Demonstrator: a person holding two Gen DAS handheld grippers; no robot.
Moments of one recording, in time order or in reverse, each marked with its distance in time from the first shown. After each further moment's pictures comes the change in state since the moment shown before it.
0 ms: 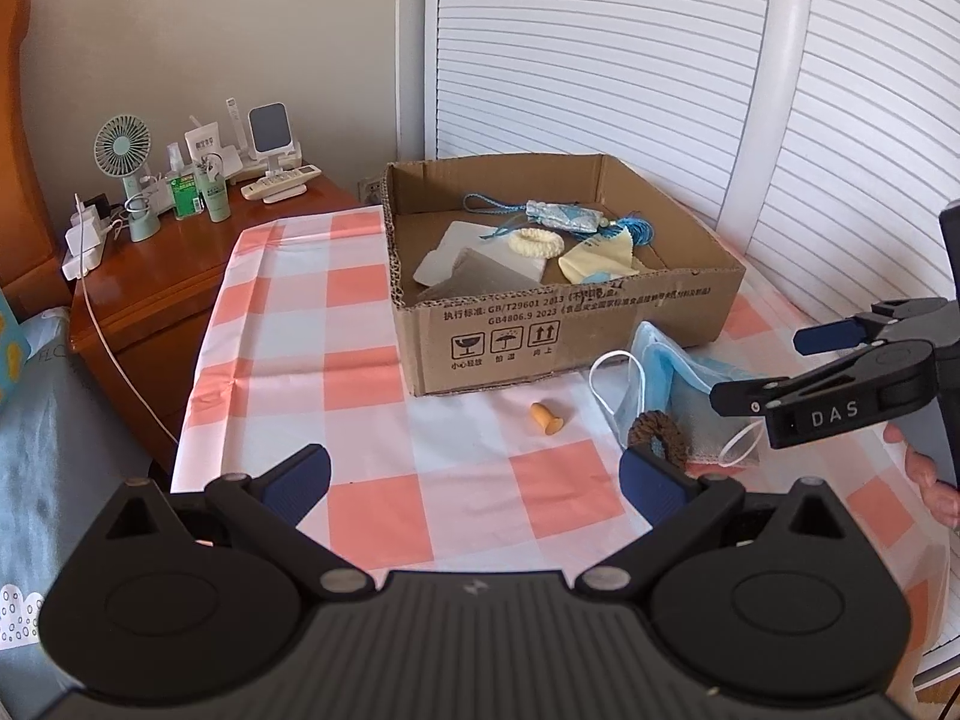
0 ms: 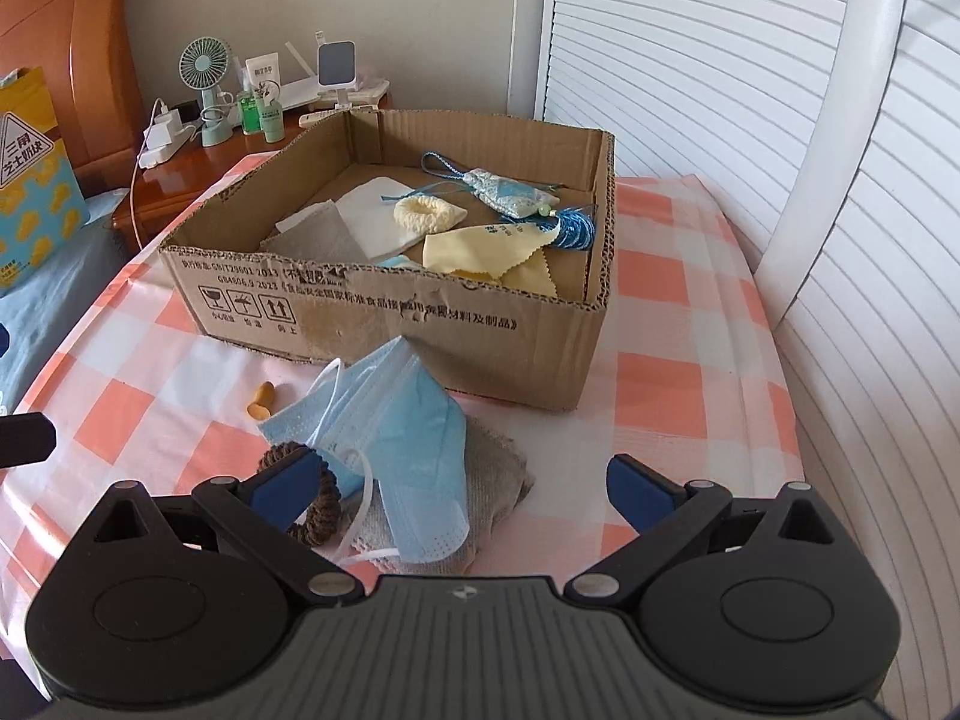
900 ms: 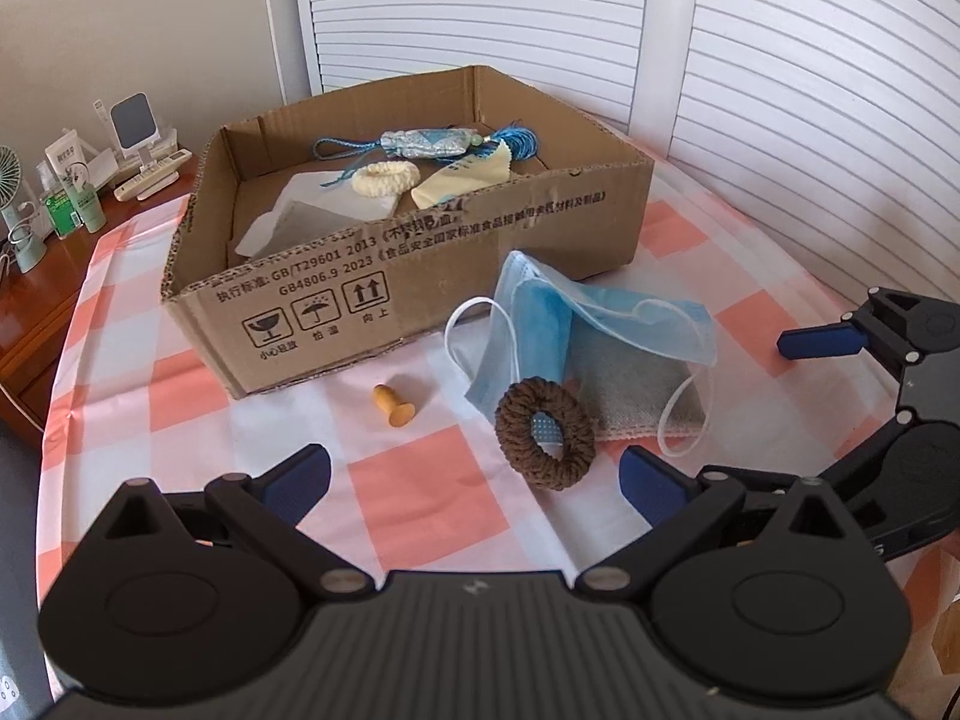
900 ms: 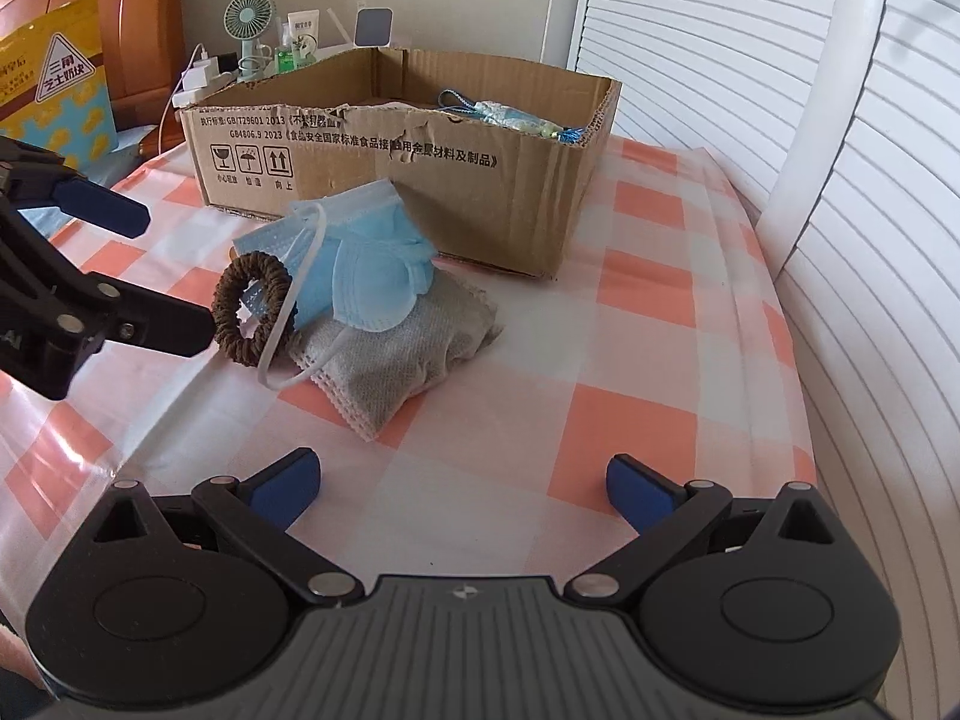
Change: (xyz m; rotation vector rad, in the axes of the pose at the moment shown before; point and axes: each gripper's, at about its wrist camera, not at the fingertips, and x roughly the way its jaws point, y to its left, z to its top) left arm 0.073 -0.071 -0.001 0.163 0.110 -0.092; right arm 0.005 -0.023 -0.077 -0.114 -0.030 0.025
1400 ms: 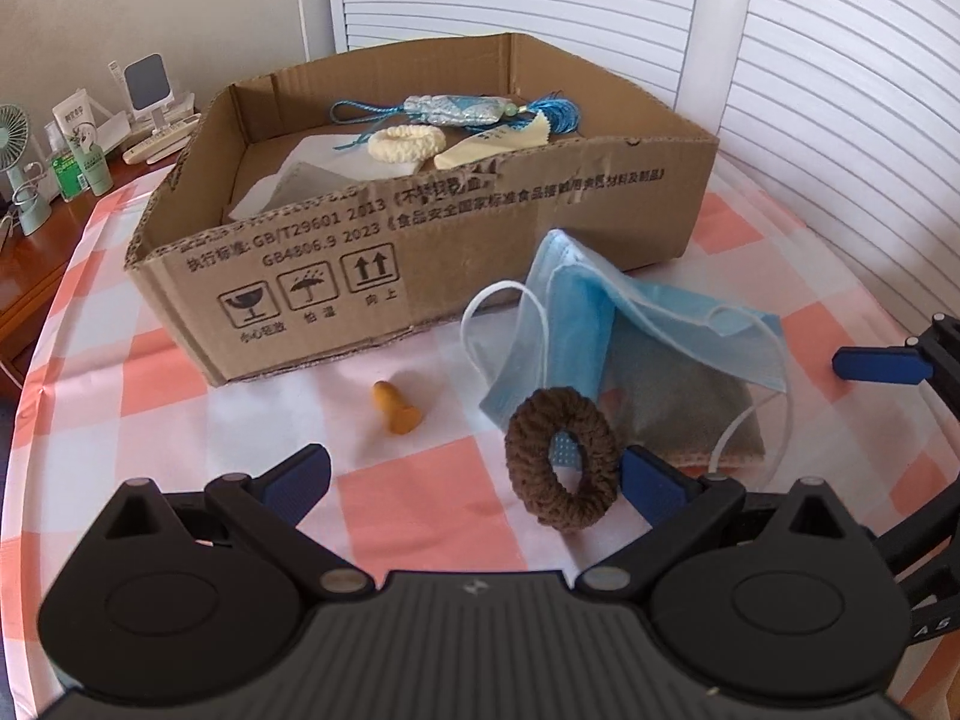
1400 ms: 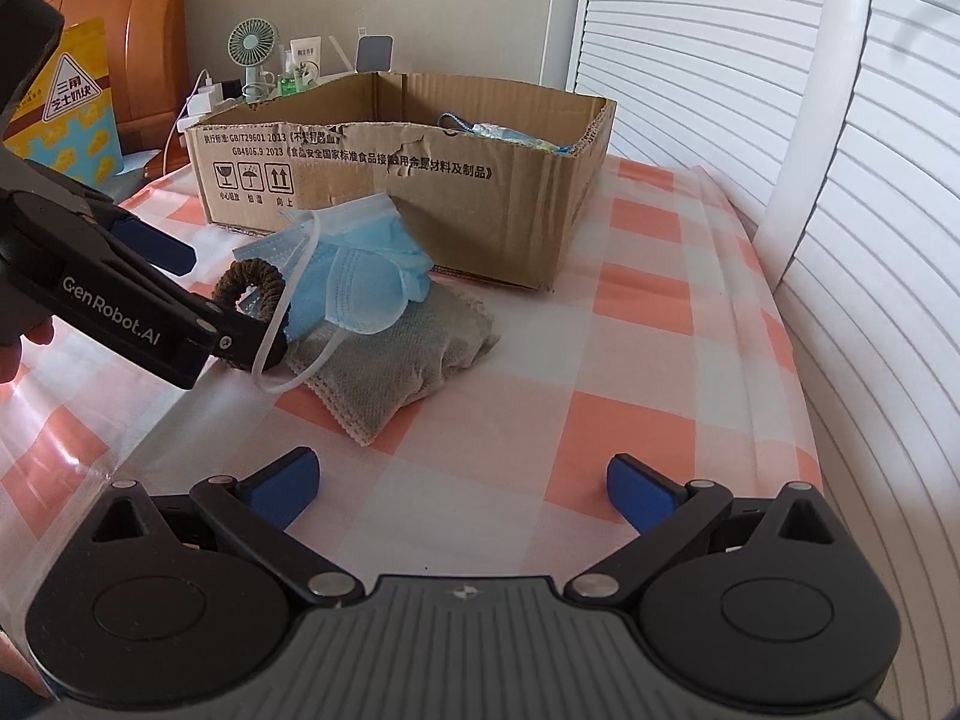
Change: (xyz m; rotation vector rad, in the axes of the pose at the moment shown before) left arm 0.032 0.007 -0.001 -0.073 0.026 0.047; right arm 0.001 -0.003 -0.008 0.010 -0.064 0.008
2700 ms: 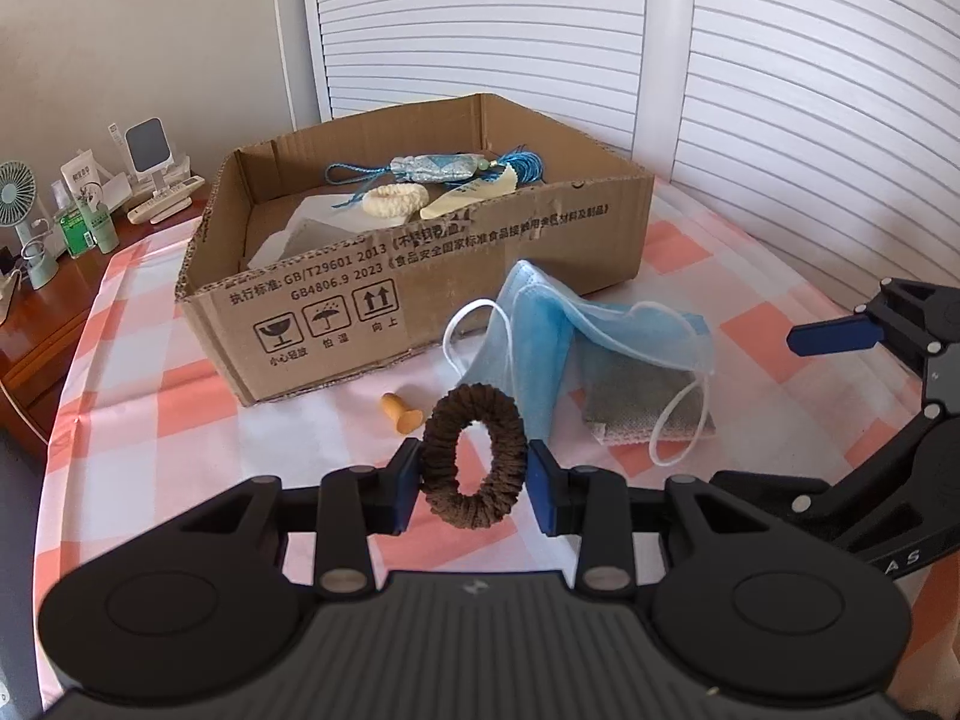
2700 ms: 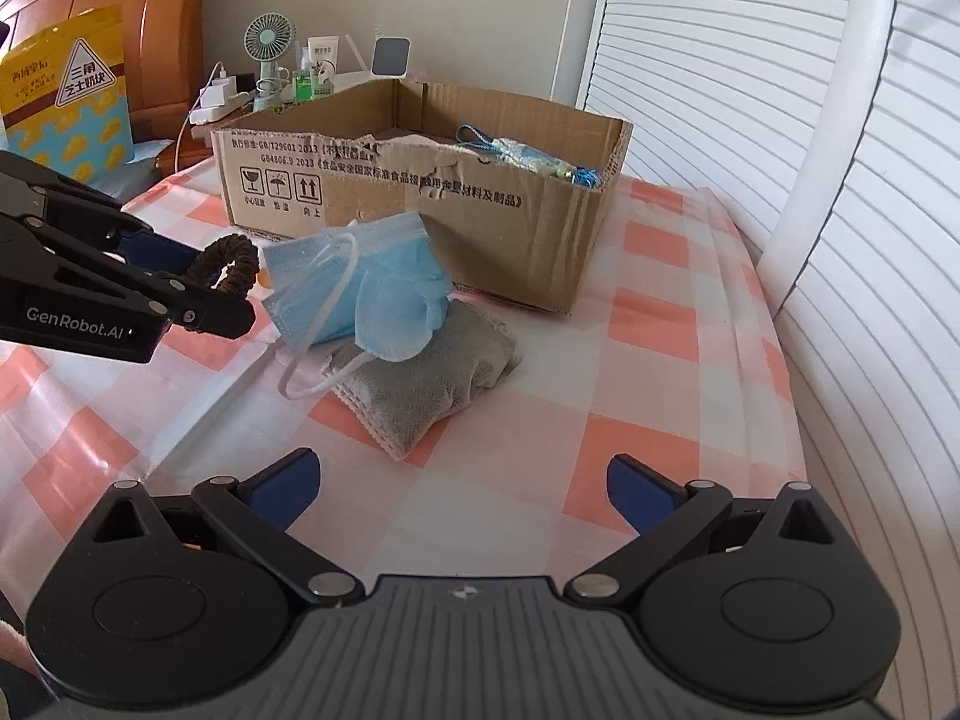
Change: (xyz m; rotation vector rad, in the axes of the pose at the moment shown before) left arm -0.041 0.000 -0.018 0.065 -0.117 -0.027; right arm -0.013 0.014 0.011 -0.045 -0.005 -0.009
